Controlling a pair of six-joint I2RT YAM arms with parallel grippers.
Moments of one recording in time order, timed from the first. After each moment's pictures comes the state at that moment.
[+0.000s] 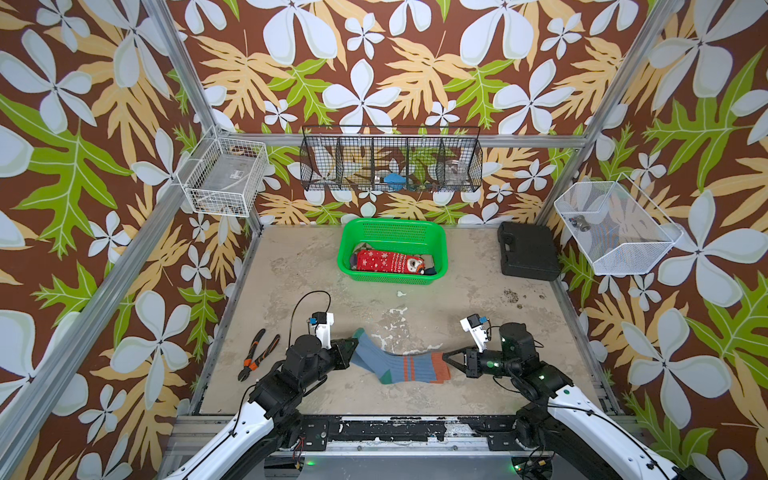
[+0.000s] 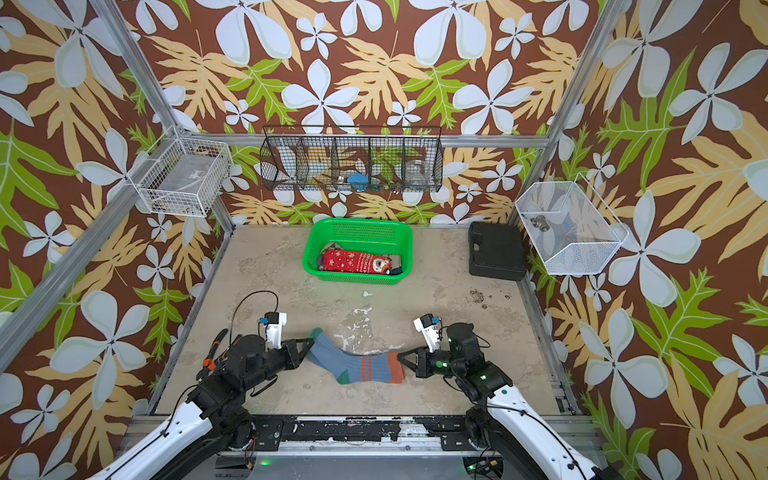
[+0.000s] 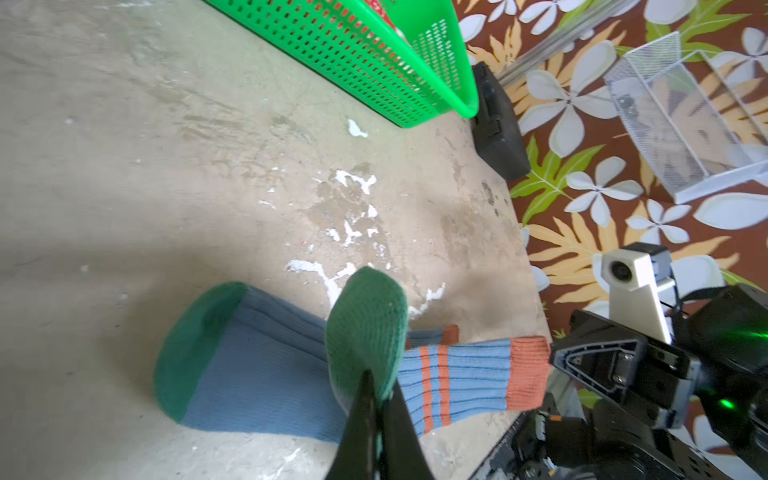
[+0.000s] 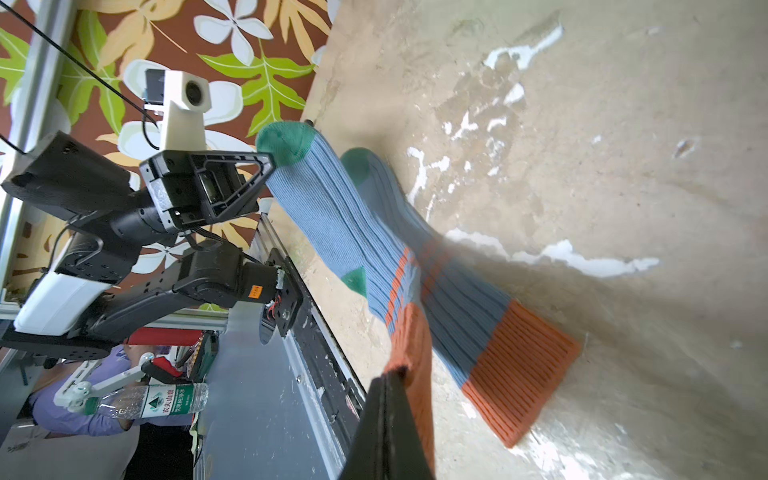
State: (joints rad) left arm -0.59 0.51 0.23 -0.19 0.11 -0.83; right arm 0.42 0.72 0.25 -0.16 -0.74 0.55
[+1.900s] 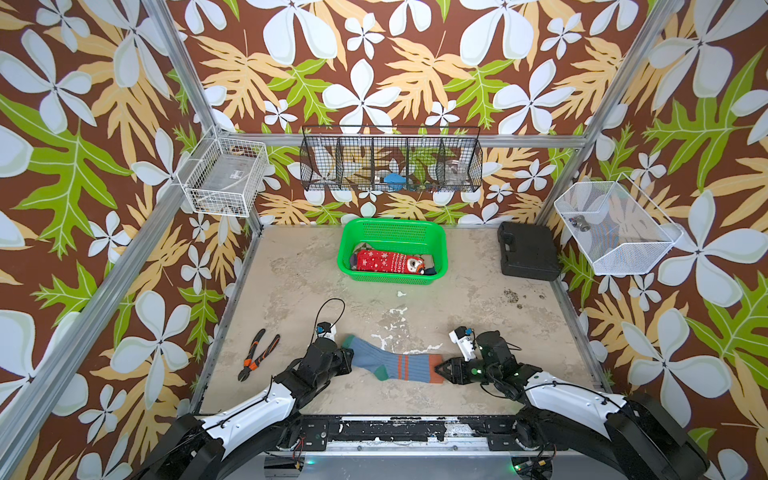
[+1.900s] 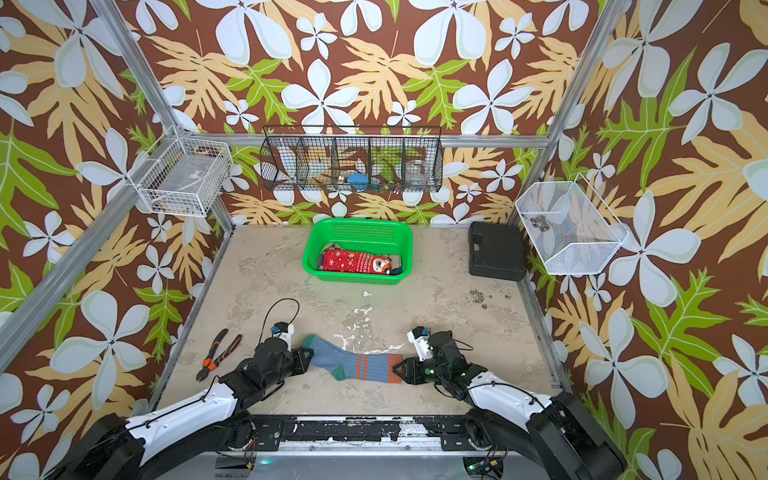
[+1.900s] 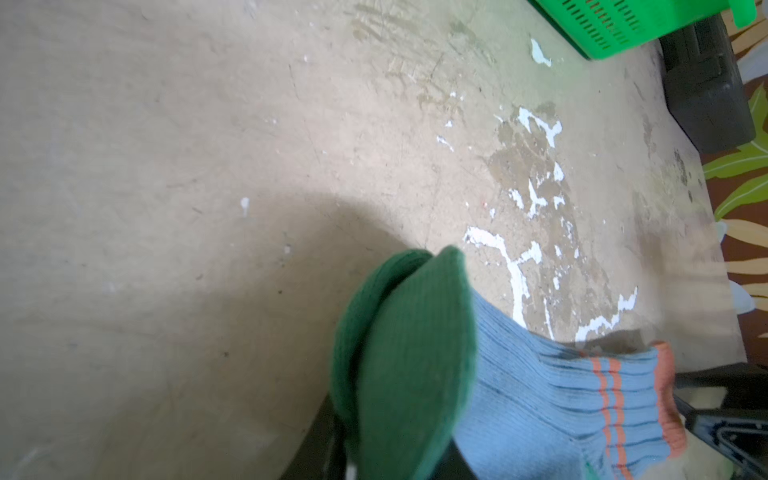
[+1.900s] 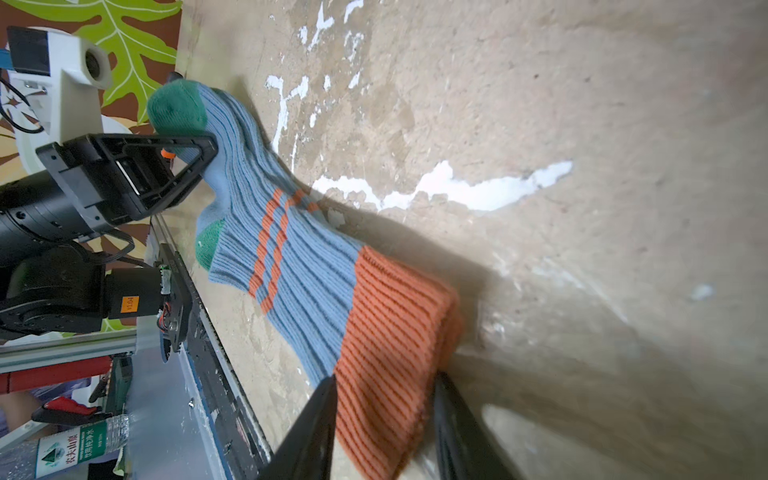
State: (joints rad) left arm -0.59 0.91 0.10 0.09 -0.02 -0.77; right arm 0.54 1.10 0.15 0.15 -0.53 0.58
